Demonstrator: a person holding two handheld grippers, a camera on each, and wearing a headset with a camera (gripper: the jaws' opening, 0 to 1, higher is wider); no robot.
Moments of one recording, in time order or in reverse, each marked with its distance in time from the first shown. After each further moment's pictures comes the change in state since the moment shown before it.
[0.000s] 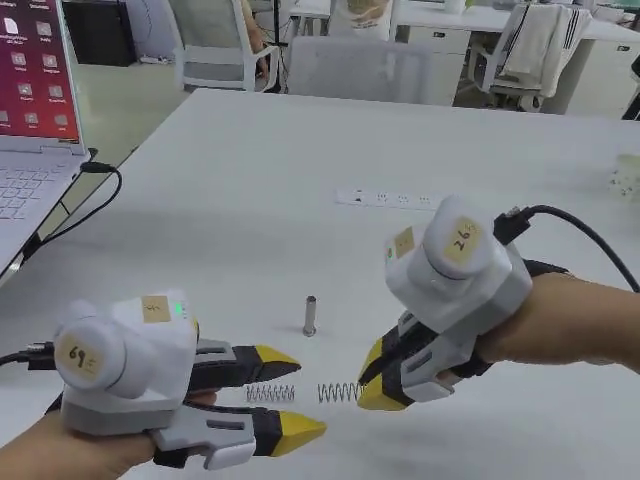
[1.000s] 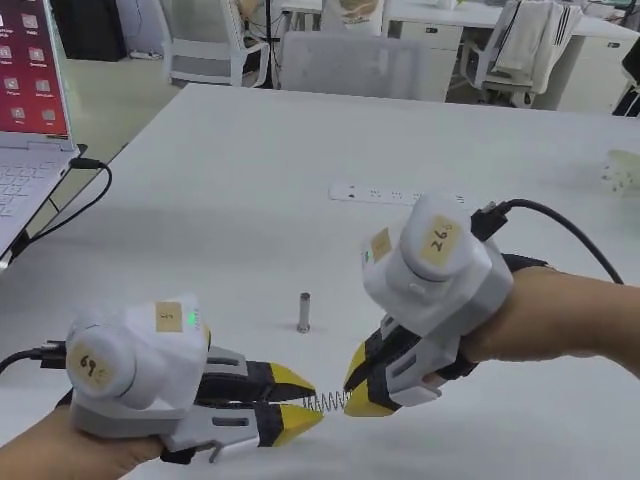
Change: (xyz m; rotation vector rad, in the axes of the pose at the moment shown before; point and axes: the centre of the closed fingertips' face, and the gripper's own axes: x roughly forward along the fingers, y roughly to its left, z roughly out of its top) left arm 0.010 -0.010 -0.005 0.098 0.029 -0.070; right arm 0.004 0.009 0.002 -0.032 0.029 0.036
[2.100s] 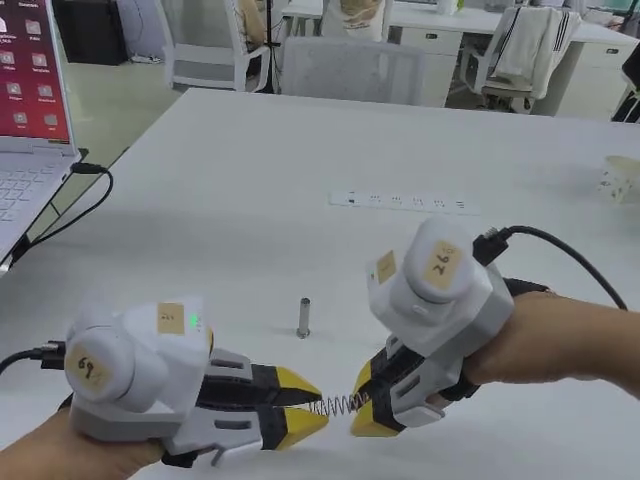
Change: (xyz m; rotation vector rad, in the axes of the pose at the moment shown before) left arm -0.002 -0.006 0.011 0.009 -0.027 -0.022; right arm 0.009 0.003 -0.012 0.046 -0.005 0.010
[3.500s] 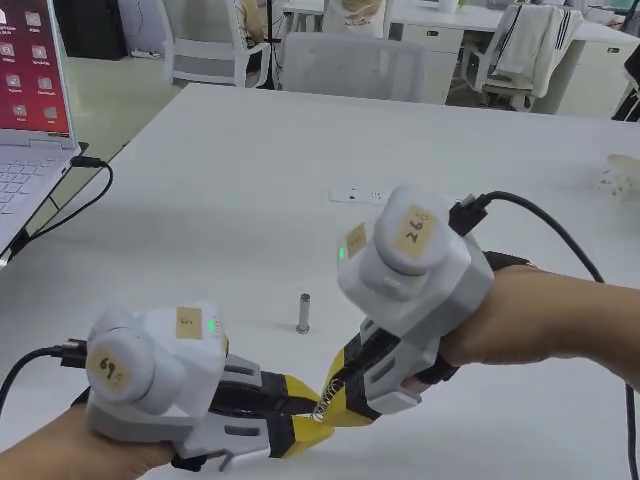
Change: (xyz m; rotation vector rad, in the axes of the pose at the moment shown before) left arm 0.010 -0.007 -0.011 0.000 0.039 -0.038; right arm -0.006 0.014 0.032 -0.041 0.004 0.027
